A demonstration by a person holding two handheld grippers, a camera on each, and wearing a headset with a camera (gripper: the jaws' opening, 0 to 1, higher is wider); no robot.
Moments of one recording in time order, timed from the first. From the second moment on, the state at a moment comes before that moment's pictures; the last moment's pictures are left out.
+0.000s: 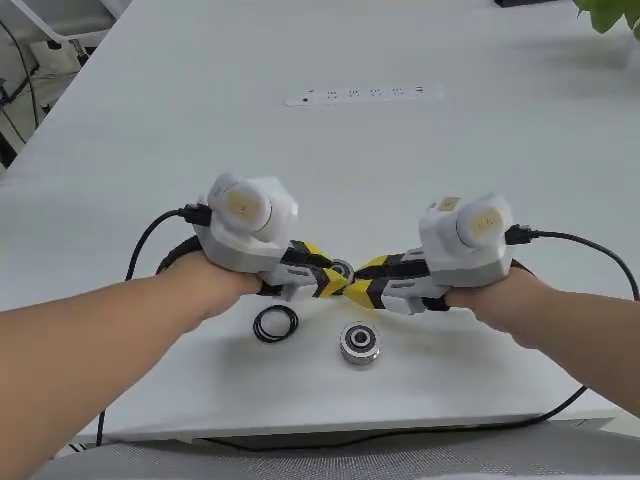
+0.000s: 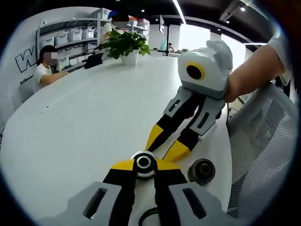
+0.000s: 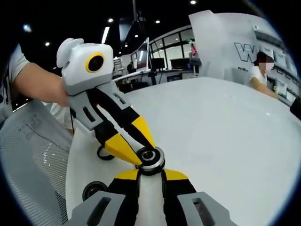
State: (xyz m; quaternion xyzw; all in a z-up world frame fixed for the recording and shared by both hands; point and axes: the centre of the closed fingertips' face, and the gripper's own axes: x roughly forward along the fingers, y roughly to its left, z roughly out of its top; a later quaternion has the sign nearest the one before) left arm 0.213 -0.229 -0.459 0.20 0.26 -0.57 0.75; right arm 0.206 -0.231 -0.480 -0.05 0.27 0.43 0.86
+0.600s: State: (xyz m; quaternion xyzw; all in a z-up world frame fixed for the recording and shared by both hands) left arm 0.216 -0.229 -0.460 0.18 0.26 -0.56 0.76; right arm 0.206 -0.231 -0.481 -0.05 0.28 0.43 0.86
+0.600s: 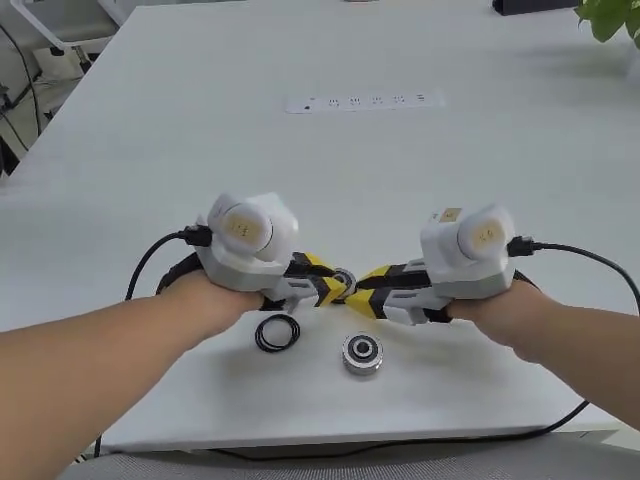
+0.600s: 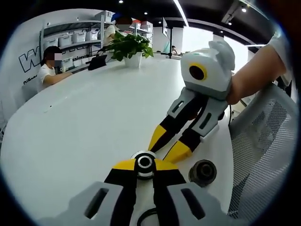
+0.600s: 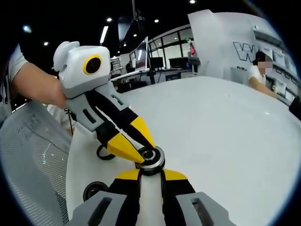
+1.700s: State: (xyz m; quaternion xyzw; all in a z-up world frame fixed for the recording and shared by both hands) left arm 0.217 -0.231 -0.463 0.19 0.27 -0.55 0.77; right arm 0.211 -0.245 -0.464 0.17 0.30 0.35 0.87
